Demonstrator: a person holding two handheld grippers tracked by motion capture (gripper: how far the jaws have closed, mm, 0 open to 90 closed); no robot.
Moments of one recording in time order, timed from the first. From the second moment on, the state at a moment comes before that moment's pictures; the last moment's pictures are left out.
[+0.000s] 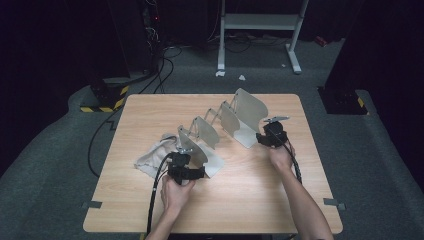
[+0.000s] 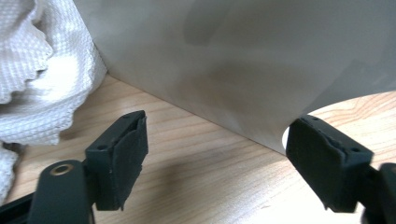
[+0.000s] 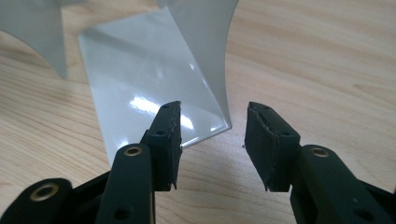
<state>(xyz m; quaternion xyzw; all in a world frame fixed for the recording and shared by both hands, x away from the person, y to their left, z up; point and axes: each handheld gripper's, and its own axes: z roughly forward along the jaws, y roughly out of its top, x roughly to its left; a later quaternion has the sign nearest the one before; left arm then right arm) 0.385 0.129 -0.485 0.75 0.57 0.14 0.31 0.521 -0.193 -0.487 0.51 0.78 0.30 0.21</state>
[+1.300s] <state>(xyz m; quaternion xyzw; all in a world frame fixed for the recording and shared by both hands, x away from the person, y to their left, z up) 0.387 0.124 -0.461 0.76 0.55 0.15 0.31 0.539 -0.181 -0.414 0.50 0.76 0.33 0.23</state>
